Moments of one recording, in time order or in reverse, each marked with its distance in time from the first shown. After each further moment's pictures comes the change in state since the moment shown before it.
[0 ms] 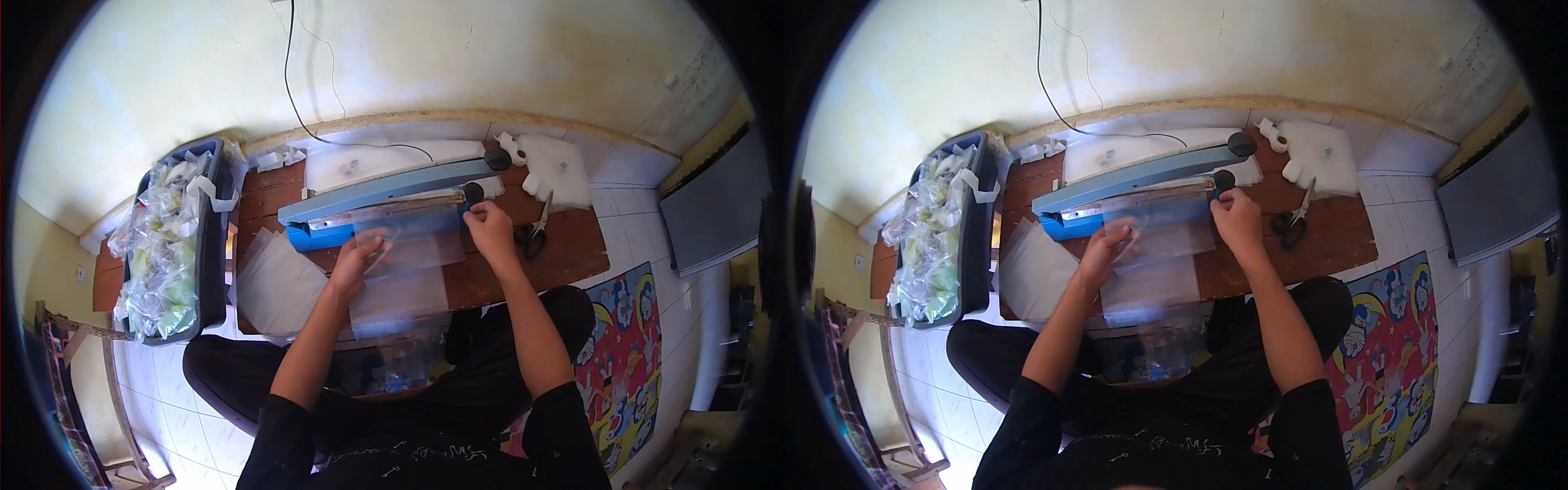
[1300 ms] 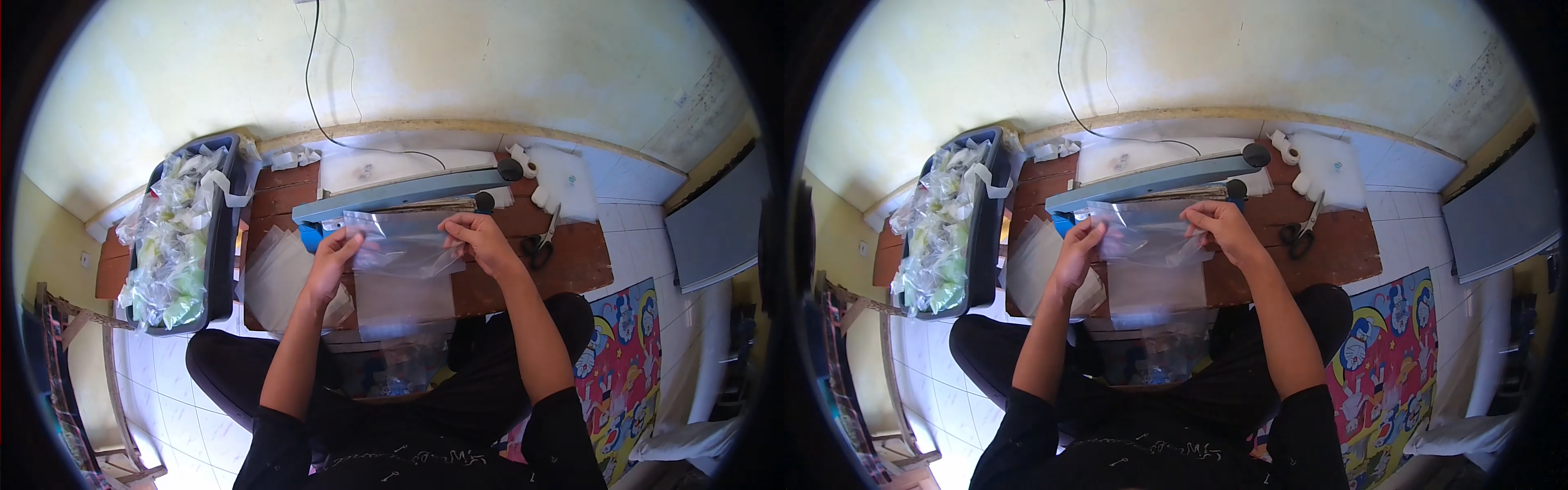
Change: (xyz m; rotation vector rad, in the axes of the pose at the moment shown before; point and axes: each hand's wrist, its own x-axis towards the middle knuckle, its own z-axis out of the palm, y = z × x) left_hand -0.046 0.056 -0.015 0.111 -0.056 0.239; right_hand -0.005 -0.040 -0.002 0.749 -0.733 0.185
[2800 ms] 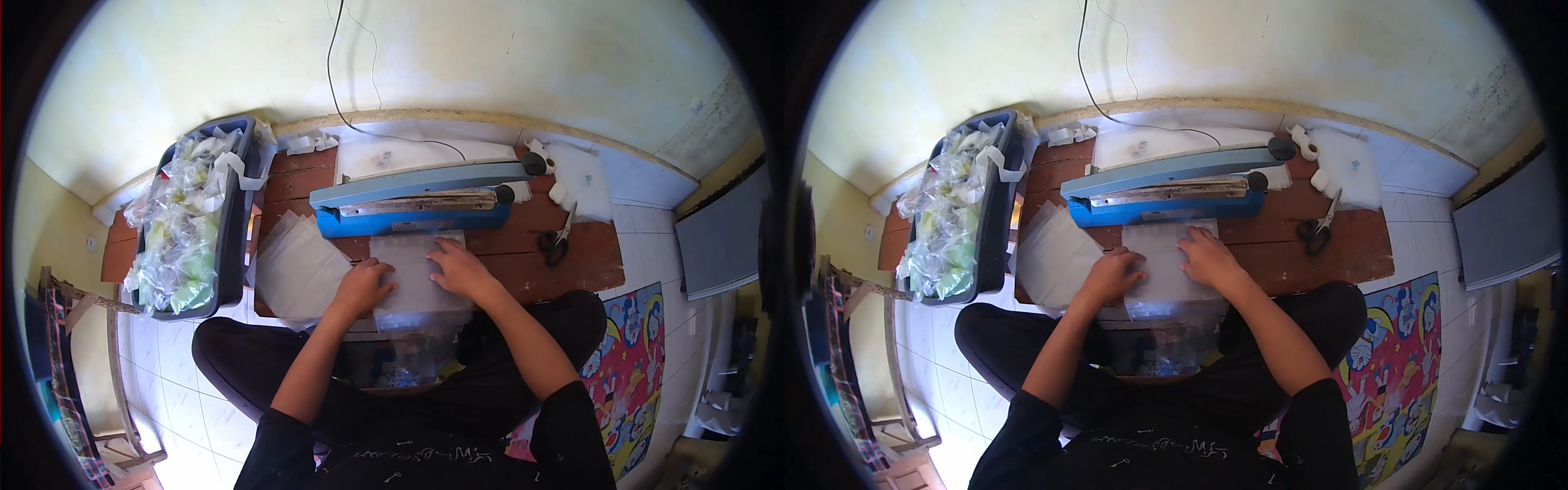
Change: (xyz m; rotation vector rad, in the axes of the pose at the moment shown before) left_hand -0.034 -0.054 -0.011 1.222 -0.110 0.133; right_hand 0.002 0.087 0.043 -1.267 -0.094 -0.262
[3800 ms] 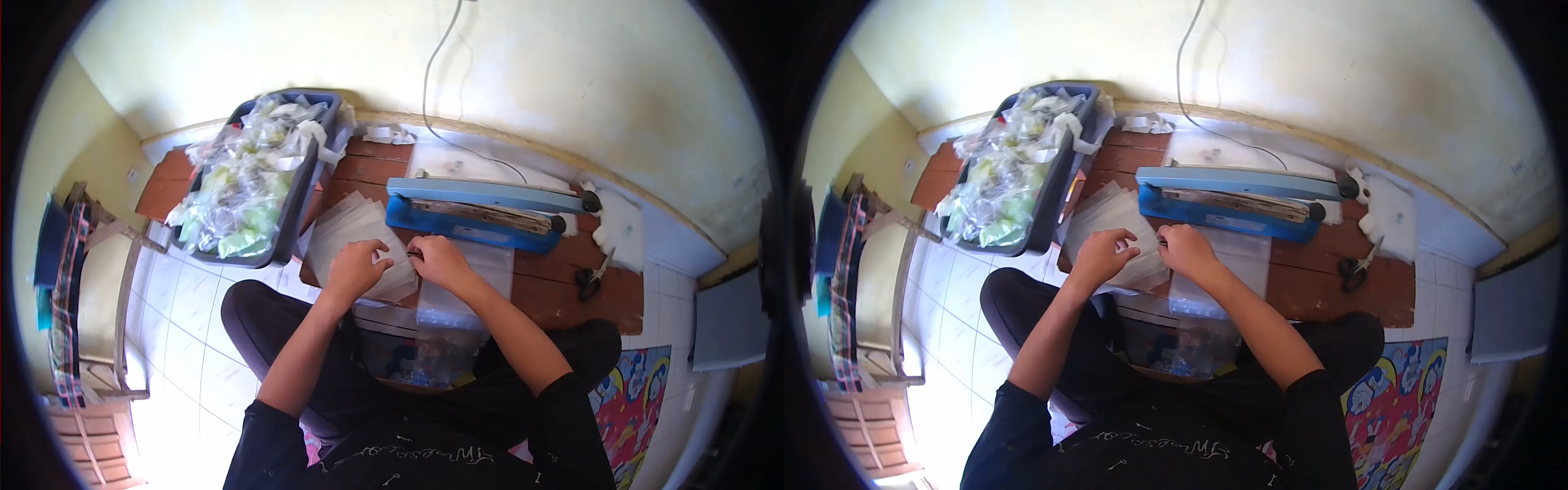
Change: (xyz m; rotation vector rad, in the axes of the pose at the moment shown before) left_hand -0.063 0.000 -0.092 0.053 0.309 -0.338; right_hand 0.079 -0.113 0.022 0.208 0.028 -0.235
